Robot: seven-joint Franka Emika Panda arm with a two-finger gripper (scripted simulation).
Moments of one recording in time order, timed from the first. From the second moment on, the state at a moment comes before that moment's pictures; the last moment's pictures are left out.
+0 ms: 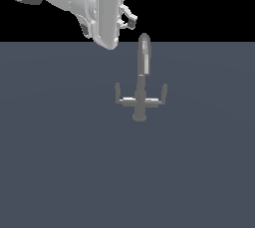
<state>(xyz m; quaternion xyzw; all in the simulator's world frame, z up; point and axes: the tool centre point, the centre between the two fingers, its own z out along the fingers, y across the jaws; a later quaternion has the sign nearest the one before) -0.012 -0.013 0.334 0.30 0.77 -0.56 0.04</state>
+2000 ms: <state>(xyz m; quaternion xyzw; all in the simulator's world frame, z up) 0.071 0.028 0.157 -0.21 0.71 -0.63 -0.24</state>
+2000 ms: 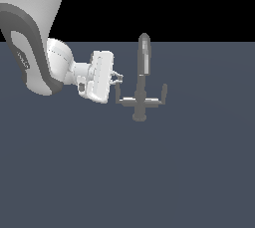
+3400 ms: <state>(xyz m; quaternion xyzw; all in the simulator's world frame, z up) 0.055 0.034 0.137 -0.26 0.68 -0.63 -0.28</state>
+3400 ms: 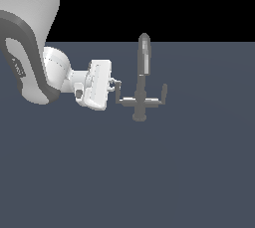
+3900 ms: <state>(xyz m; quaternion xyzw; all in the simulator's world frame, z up) 0.035 0.035 0.141 -0.26 0.68 -0.62 -0.28</state>
